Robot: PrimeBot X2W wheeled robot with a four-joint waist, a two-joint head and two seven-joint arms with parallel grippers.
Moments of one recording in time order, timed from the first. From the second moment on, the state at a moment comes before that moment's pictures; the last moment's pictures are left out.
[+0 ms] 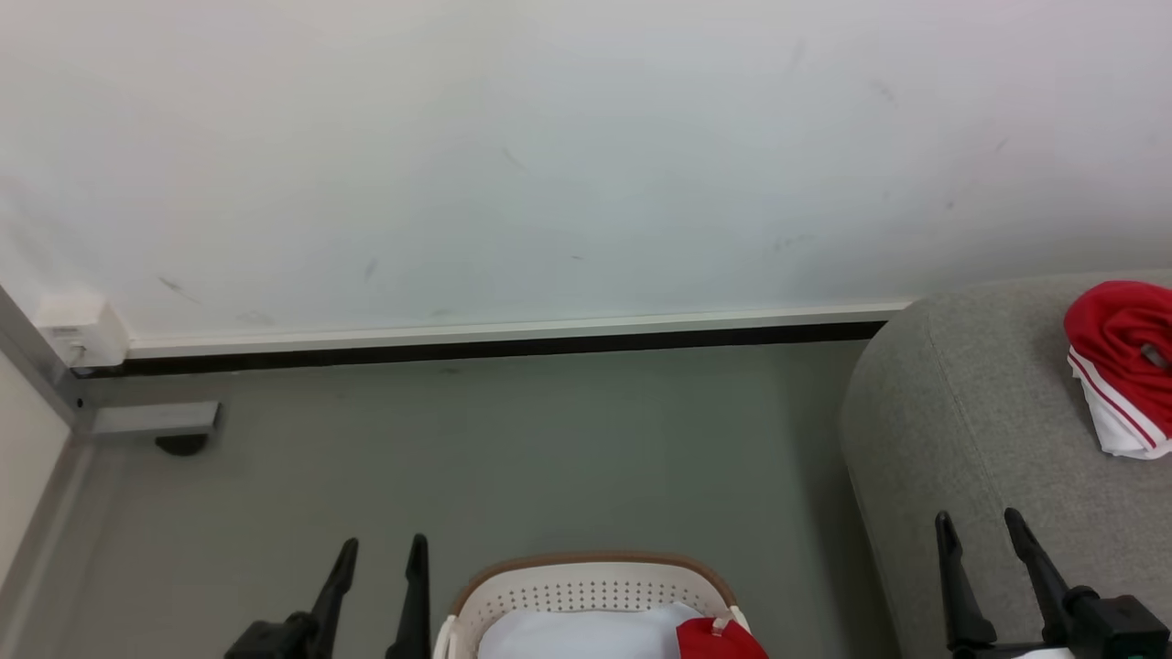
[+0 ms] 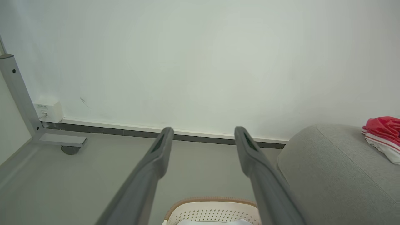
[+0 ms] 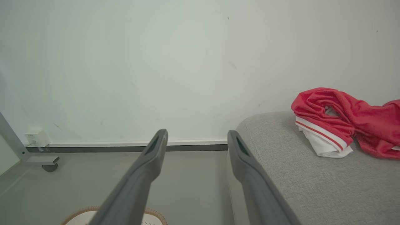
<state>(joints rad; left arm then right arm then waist) 0.02 0.05 -0.13 0.17 -0.24 0.00 -0.26 -0.05 -0.05 0.00 0.31 0.20 0.13 -0.26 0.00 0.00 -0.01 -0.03</state>
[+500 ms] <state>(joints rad) -0.18 0.05 -0.27 0.34 -0.19 -0.06 -0.15 -0.17 -0.05 -0.01 0.25 0.18 0.13 -0.26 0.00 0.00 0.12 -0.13</state>
